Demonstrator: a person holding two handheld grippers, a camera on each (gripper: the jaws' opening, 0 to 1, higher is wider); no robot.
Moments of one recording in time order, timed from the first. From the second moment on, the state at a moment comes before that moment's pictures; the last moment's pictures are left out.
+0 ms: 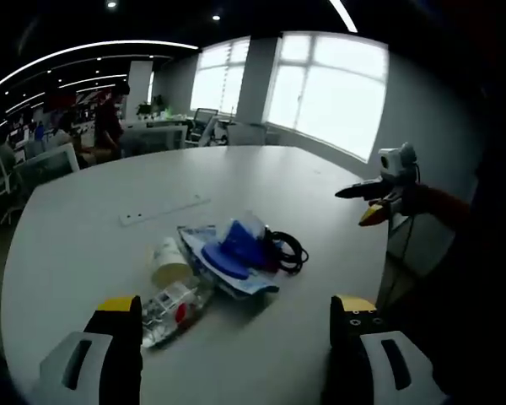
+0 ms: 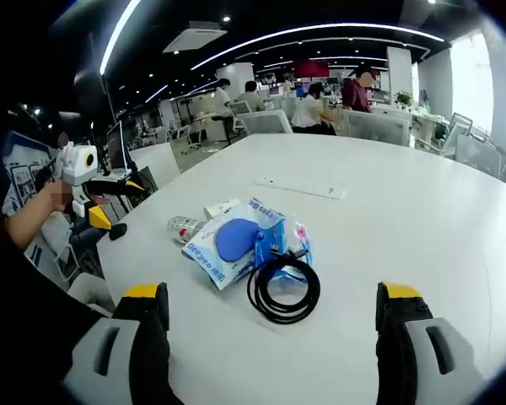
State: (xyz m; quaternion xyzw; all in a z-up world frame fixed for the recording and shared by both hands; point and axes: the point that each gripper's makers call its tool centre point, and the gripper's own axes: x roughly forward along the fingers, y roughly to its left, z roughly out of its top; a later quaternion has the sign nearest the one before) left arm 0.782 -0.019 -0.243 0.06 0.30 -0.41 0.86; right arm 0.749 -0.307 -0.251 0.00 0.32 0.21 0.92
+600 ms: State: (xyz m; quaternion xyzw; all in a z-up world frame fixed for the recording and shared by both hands) left arm 0.773 -0.022 -0.245 0.05 0.30 -0.41 0.86; right arm 0.741 -0.305 -0.246 0.01 0.30 0.21 0.93
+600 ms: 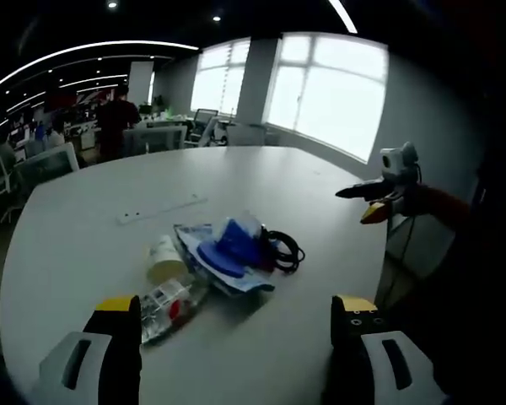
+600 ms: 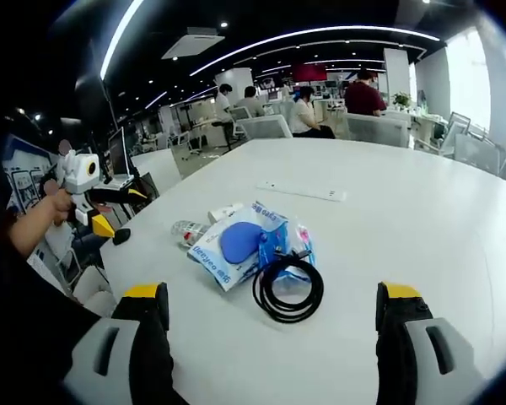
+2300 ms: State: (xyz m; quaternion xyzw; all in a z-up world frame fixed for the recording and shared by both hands) left arm 0.768 -0.035 -0.249 0.06 0.29 -0.42 0.86; right arm 0.731 -0.295 -0.247 0.01 0.30 0.22 0.93
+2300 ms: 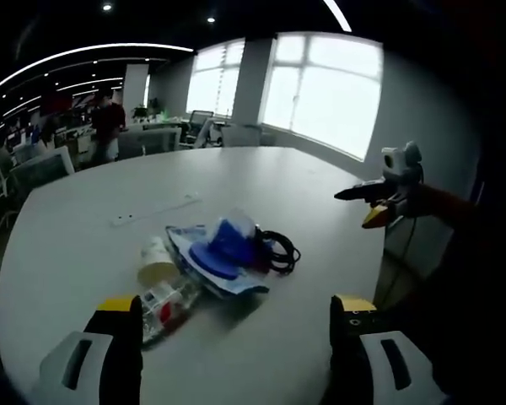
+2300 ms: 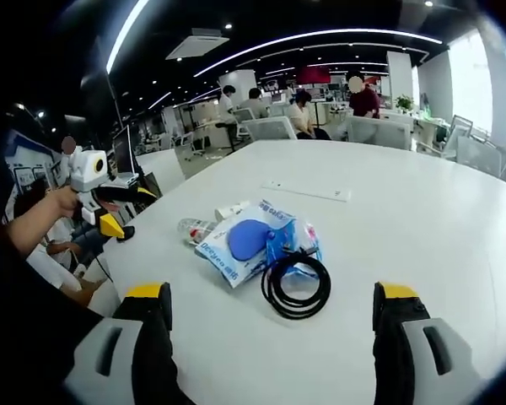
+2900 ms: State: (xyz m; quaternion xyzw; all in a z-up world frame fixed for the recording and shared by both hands) left arm 0.782 -0.023 -0.269 0.11 0.31 -0.42 0.85; right arm 0.740 -0.287 -0.256 0.02 0.30 0.22 0.93
